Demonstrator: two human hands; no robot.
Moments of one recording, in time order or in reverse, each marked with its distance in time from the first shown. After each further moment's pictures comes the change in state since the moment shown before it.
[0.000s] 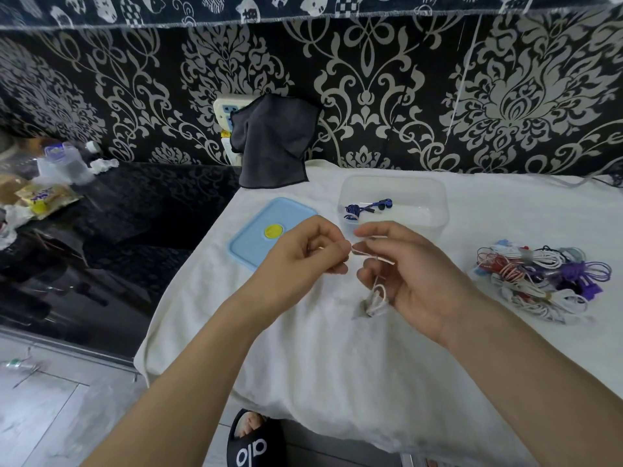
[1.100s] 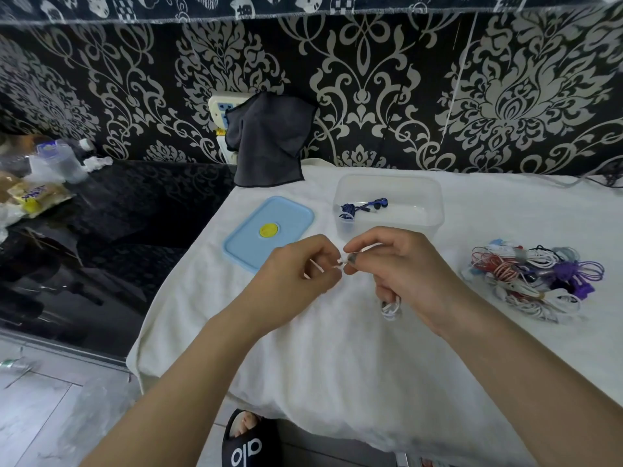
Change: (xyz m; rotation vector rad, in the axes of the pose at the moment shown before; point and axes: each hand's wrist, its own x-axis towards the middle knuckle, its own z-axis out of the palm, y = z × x) left_hand 0.001 -0.025 -0.004 0.437 -0.037 0.103; right_hand 0.001 -0.001 -0.015 -0.608 -0.045 -0.169
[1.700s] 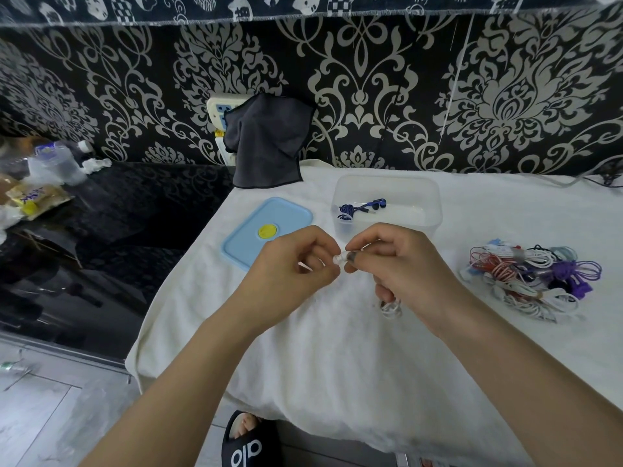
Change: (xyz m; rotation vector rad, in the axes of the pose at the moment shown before) left_hand -0.003 0.015 -0.006 -0.113 0.049 -0.008; right_hand 0.001 0.001 0.001 -0.042 0.036 -0.068
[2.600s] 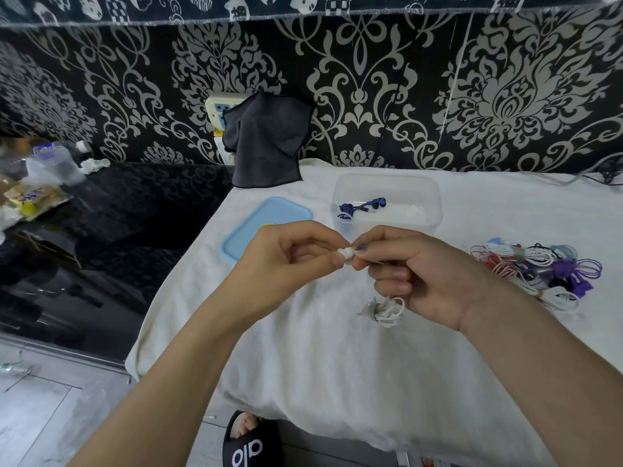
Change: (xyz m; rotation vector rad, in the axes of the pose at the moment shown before) left_hand -0.004 0.018 -0.012 -0.299 -0.081 0.073; right_hand -0.002 -0.017 -0.014 0.497 -0.242 0.293
